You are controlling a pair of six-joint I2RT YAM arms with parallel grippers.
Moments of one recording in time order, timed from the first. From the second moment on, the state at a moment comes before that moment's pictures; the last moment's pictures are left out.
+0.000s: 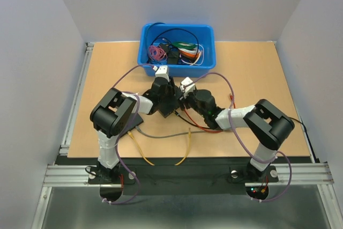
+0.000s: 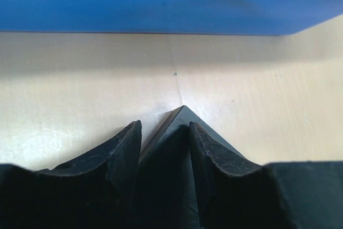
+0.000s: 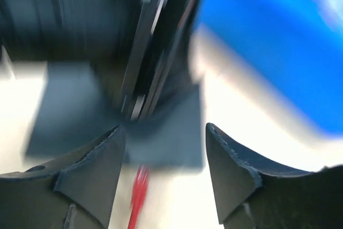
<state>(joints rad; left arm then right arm) -0.60 1.94 0.90 0.59 -0.19 -0.47 0.76 1.75 0.72 0.79 0.06 -0.16</state>
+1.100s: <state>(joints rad) -0.50 1.42 0.83 0.08 -0.26 -0.49 0.76 1.11 0.43 0.68 -0.03 0.15</state>
